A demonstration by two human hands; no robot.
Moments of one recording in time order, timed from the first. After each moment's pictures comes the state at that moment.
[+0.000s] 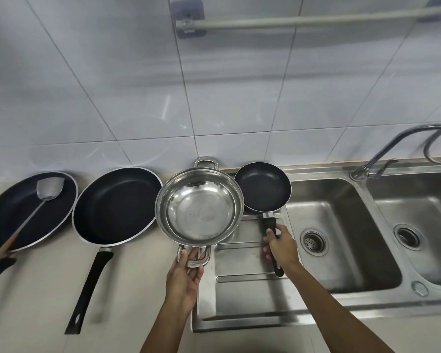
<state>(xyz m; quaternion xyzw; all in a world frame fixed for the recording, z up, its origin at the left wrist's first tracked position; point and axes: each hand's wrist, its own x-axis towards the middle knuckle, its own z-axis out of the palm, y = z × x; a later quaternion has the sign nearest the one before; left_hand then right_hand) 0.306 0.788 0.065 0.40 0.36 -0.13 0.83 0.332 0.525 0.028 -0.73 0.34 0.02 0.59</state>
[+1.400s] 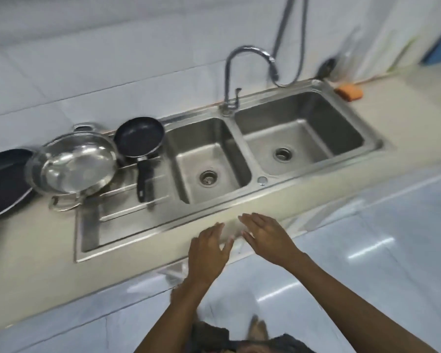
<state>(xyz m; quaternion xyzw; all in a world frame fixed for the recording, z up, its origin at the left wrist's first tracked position) 0.024 0.463 0.072 0.94 -0.23 -0.11 0.25 -0.028 0.275 0.076 -0.98 0.00 -0.04 0.18</state>
